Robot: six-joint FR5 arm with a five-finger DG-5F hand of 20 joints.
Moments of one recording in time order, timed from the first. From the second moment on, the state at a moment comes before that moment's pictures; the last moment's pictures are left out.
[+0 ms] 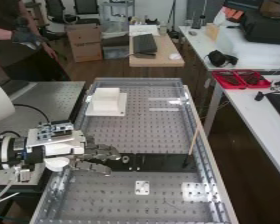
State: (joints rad) arm 0.96 -2.06 -1.91 -2.73 -2.49 -1.28
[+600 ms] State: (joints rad) arm 0.96 -2.06 -1.90 -2.74 -2.48 -1.27
